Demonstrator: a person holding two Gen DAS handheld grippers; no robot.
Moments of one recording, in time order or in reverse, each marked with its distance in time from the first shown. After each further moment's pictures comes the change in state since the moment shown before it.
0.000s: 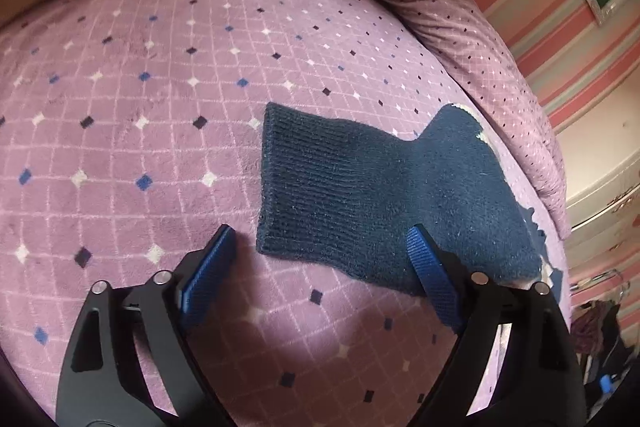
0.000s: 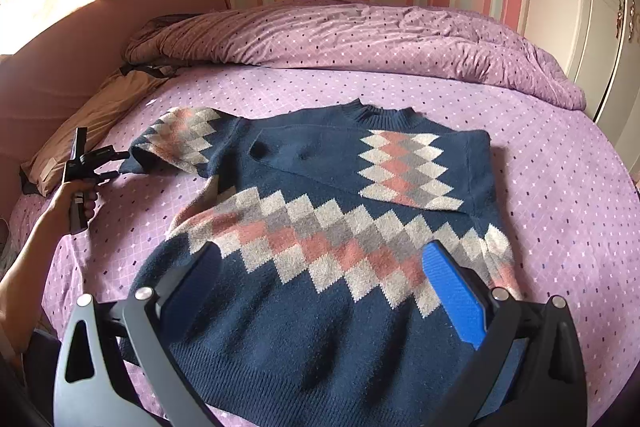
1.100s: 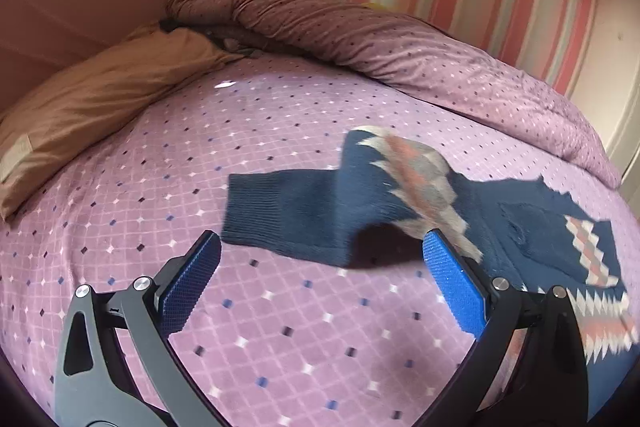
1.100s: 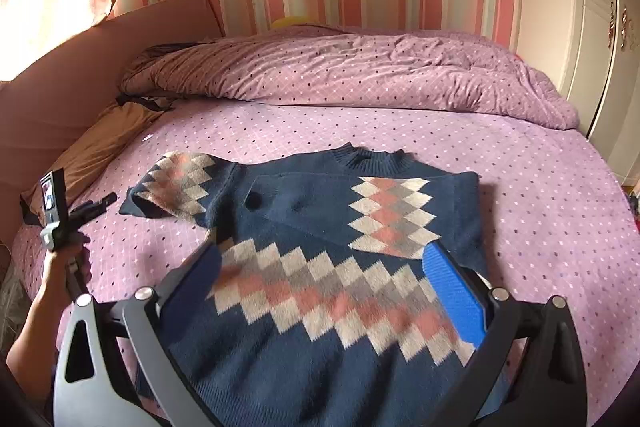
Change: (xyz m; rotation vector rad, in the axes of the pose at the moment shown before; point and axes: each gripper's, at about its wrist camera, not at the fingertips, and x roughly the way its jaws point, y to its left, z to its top) left arm -0.087 -0.121 -0.070 0.308 -0.299 0.238; right arm -0.023 -0.008 0.054 0.020 -0.084 -0.011
